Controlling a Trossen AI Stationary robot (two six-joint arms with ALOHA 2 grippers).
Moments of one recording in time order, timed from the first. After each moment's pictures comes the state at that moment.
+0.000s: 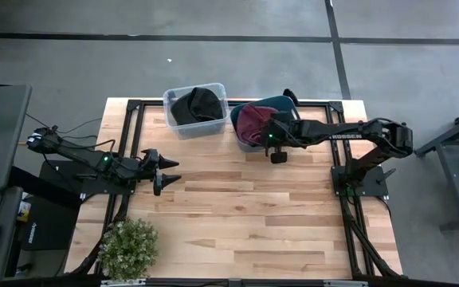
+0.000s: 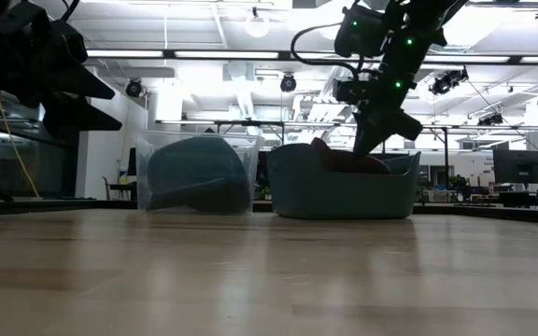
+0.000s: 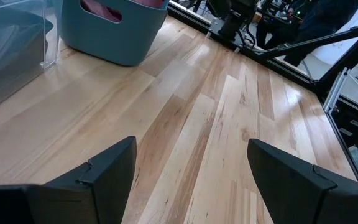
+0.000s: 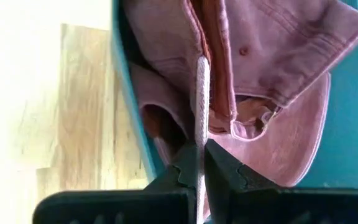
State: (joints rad) left arm -0.33 0.38 0.17 -0.11 -0.48 -0.58; right arm -0.27 1.49 0.98 -0.55 0.36 -0.43
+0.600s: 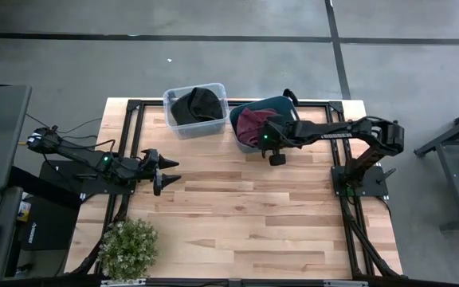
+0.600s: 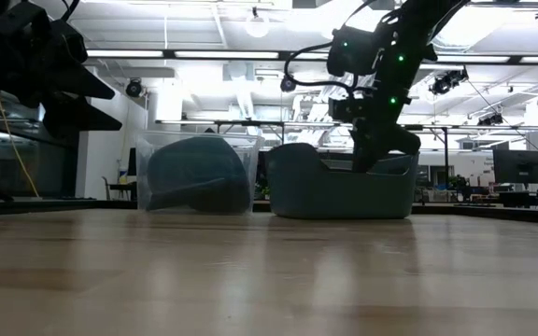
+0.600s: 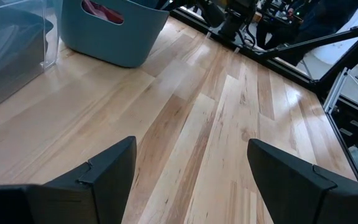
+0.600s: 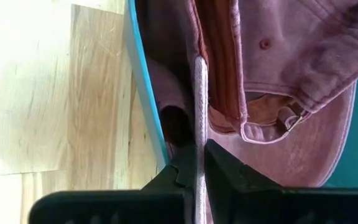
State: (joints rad) left arm -0.33 0.38 0.17 -0.11 -0.48 -0.58; right arm -0.29 1.58 0.98 -0.53 0.30 -0.45
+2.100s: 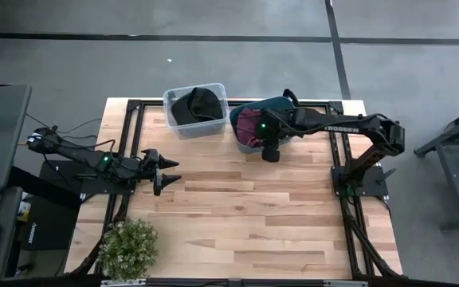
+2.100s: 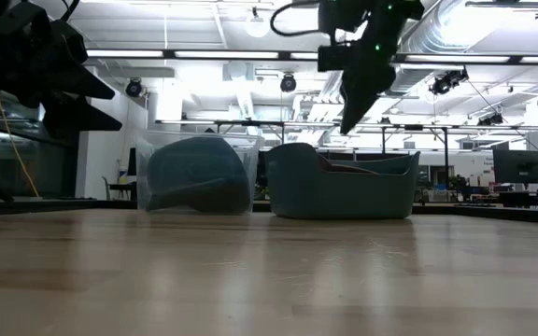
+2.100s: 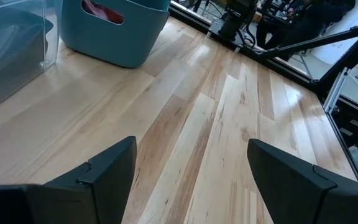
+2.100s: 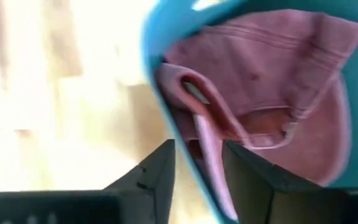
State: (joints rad) left arm -0.33 0.38 0.17 -0.11 -0.48 -0.58; right arm -0.28 1.57 1.28 -0.84 0.14 -0.15
